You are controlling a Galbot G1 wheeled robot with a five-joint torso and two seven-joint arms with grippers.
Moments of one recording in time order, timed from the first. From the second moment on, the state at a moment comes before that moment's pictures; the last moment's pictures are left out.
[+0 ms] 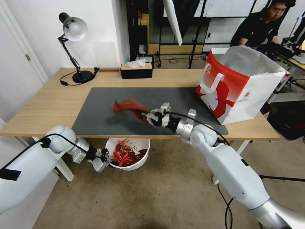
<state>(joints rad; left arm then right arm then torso) 0.73 -0.68 0.02 -1.54 0.21 -0.69 1.20 -0.72 1.14 0.01 1.62 0.80 -0.19 -0.47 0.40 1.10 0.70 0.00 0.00</state>
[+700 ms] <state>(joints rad) 0.77 -0.70 0.01 -1.55 0.24 -0.69 1.20 -0.86 1.08 0.16 1.73 0.80 -0.24 -0.01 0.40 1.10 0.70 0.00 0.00</state>
